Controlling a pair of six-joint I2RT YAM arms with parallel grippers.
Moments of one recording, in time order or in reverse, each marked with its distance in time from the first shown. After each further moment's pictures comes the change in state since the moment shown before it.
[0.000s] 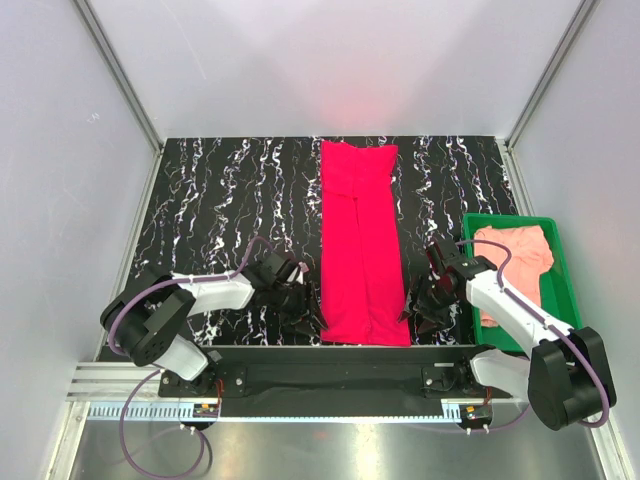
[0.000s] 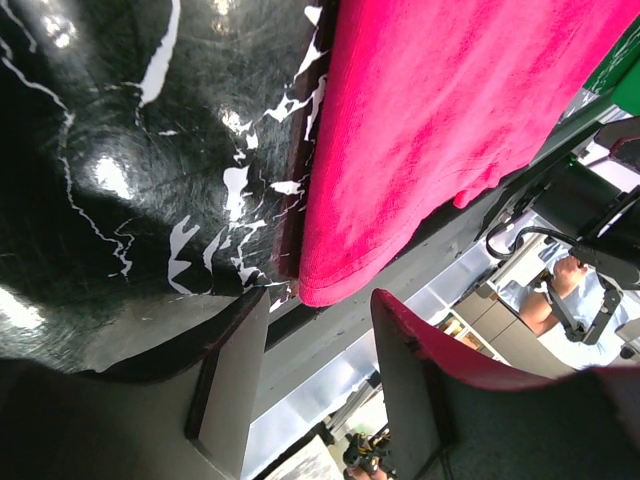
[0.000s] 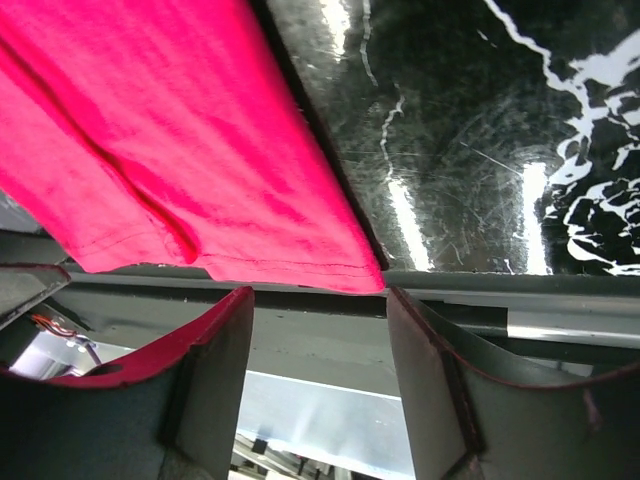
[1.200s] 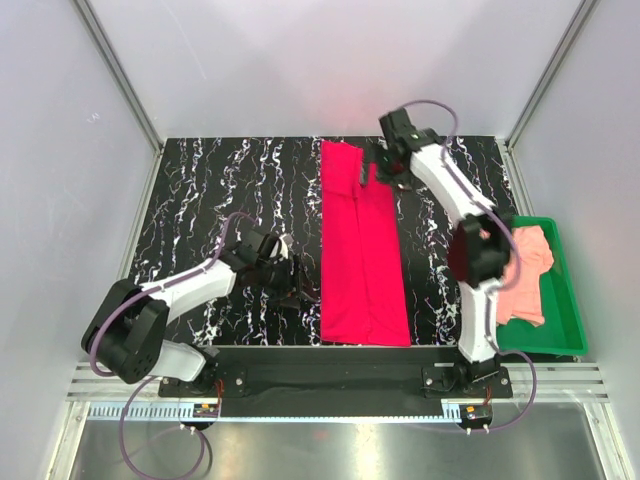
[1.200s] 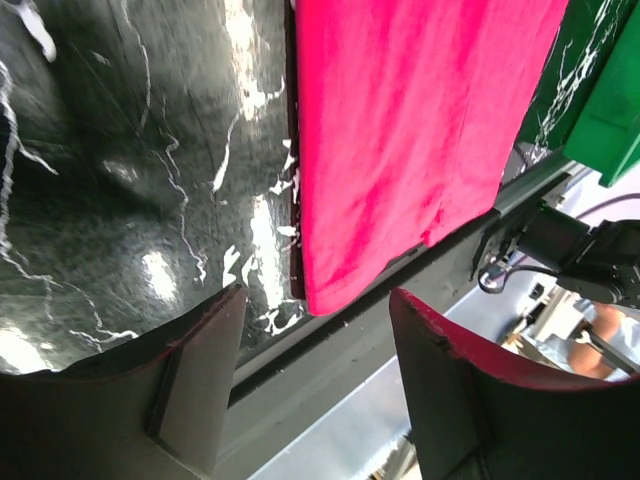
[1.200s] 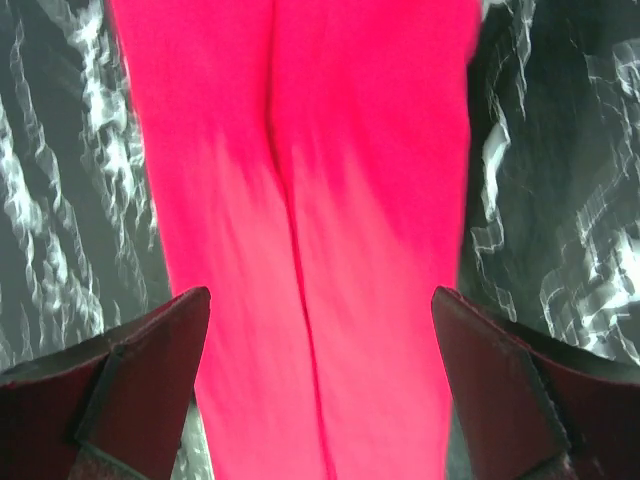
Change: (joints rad) left arm 0.173 -0.128 0.101 -0.155 -0.061 0.221; right arm 0.021 1.101 1.562 -0.111 0.317 -0.302
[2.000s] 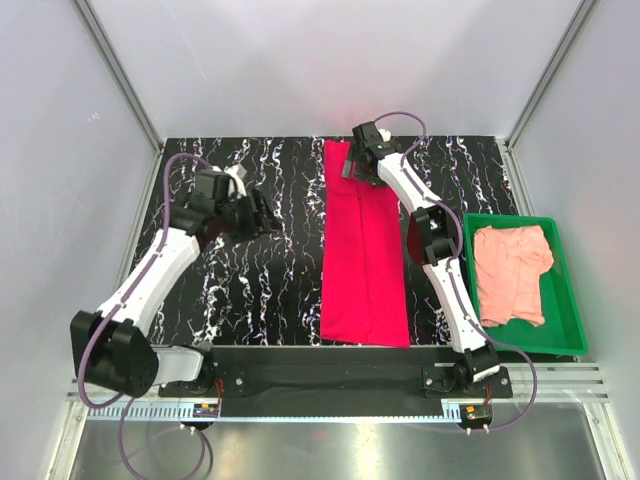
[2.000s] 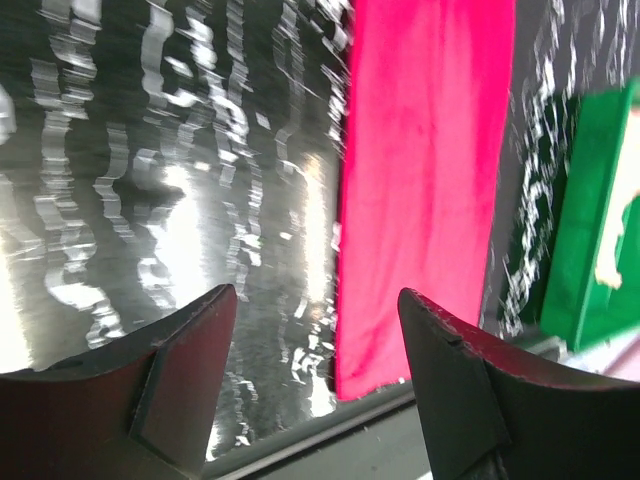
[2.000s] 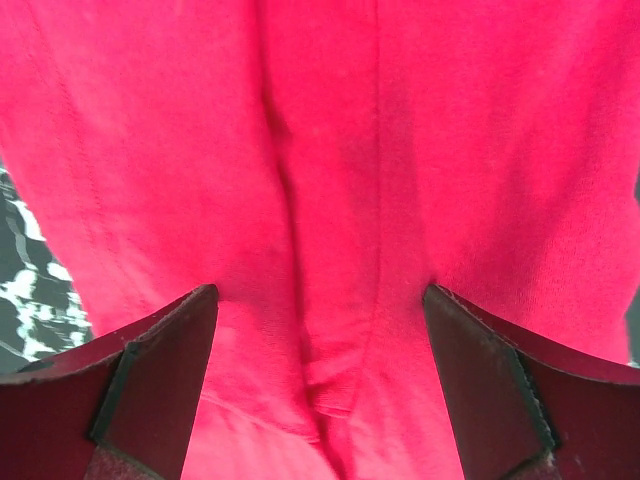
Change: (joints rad) left arm 0.308 -0.116 0.426 -0.322 -0.224 0.227; right arm 0.021 0.456 0.373 0.154 0.149 0.121
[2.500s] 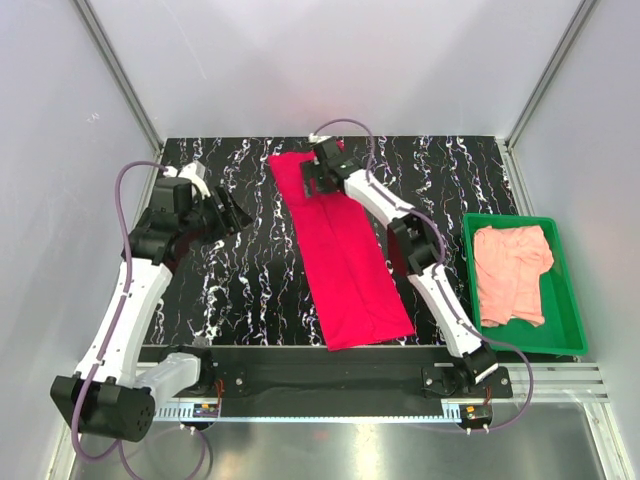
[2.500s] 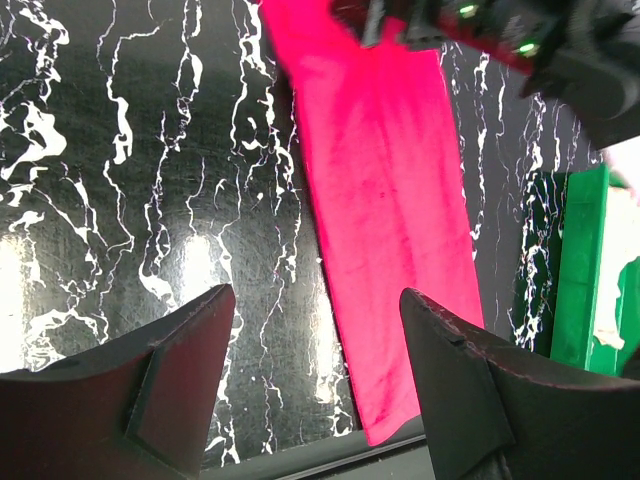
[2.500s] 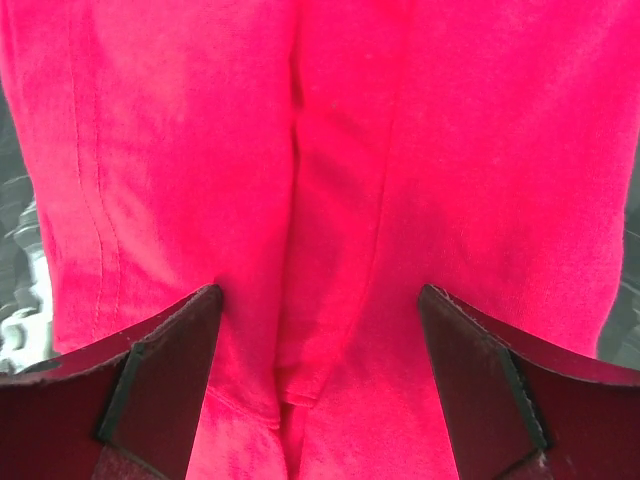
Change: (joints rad) left arm 0.104 -0.224 -0.019 -0.057 -0.074 0.024; right arm 0.204 0.026 -0.037 0.230 -0.109 -0.352
